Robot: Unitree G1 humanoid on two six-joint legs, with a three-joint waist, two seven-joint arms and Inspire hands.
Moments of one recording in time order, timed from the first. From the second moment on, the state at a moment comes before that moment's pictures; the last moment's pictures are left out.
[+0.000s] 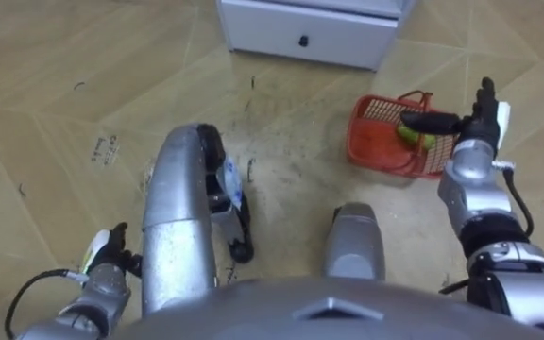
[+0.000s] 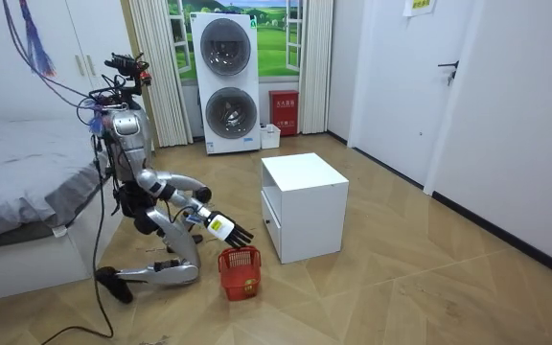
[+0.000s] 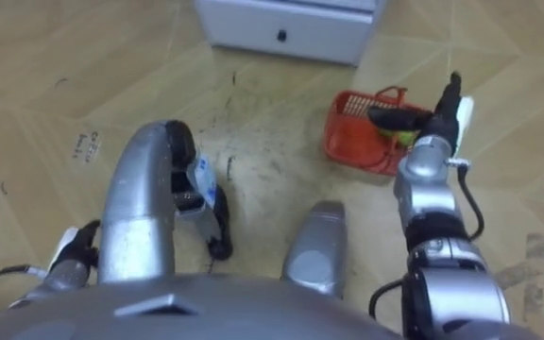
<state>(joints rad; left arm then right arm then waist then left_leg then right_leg) 0.07 0.30 -0.30 1.30 0.07 -0.09 0.26 -0.17 -0.23 -0.03 0.81 0.09 -0.02 -0.39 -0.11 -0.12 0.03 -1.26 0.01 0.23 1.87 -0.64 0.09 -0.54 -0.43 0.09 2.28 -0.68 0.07</state>
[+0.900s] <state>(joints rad) 0.09 0.27 -0.40 1.32 0.05 -0.07 0.19 -0.24 -0.32 0.04 0.93 0.11 -0.02 -0.38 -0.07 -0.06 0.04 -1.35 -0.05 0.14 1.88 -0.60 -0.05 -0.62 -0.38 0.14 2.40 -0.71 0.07</state>
